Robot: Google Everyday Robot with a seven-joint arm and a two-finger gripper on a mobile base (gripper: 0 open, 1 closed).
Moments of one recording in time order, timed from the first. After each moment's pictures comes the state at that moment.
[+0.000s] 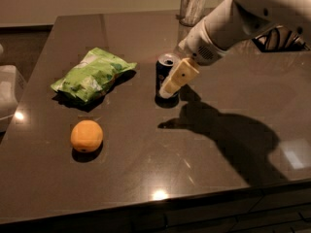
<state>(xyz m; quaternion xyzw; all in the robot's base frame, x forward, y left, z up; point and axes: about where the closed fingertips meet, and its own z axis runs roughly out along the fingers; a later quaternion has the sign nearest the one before) 0.580 -0.066 0.917 -0.55 0.76 0.13 0.31</state>
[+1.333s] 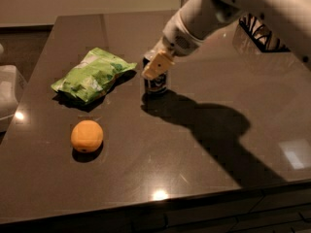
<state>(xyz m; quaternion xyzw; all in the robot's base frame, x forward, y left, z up) 0.599 -0.020 0.923 -0.57 0.75 0.16 0.29</state>
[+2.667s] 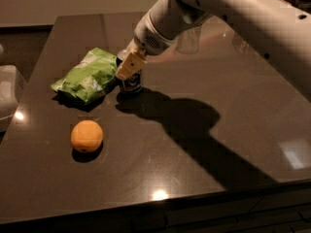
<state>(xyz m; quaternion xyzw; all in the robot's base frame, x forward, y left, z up) 0.612 0.052 0.924 -0.60 0.72 0.17 0.31</state>
